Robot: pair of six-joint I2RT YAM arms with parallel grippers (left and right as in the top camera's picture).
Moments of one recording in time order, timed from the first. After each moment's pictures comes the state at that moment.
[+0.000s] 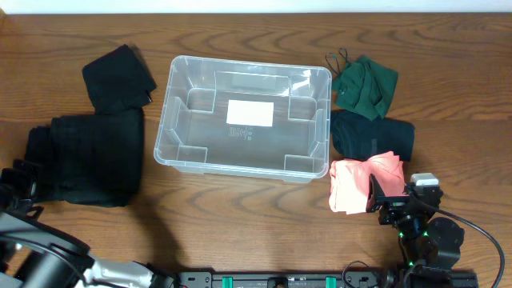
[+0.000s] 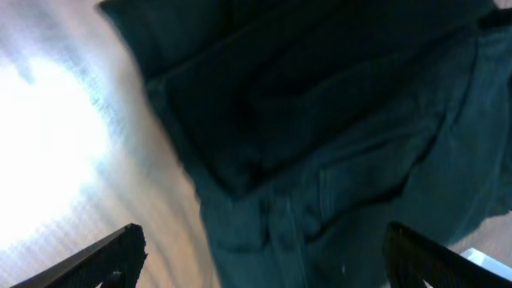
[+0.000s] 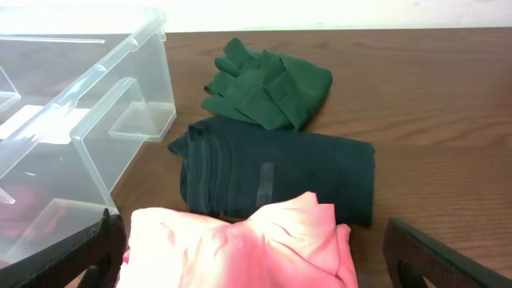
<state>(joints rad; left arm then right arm) 1.07 1.80 1.27 -0.89 0.39 -0.25 -0.13 0.01 0.13 -0.45 -0.20 0.02</state>
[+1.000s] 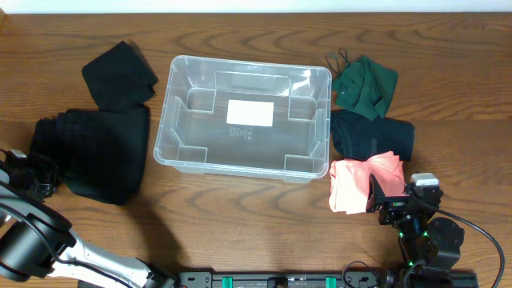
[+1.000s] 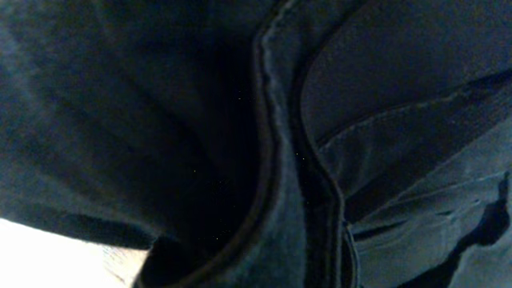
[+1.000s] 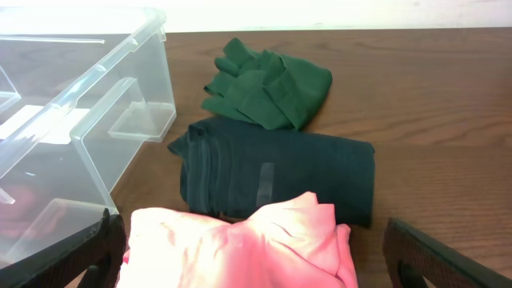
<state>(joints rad) 0.96 2.00 1.28 -0.72 0.44 -0.21 -0.13 0.01 0.13 -0.45 -0.20 0.02</state>
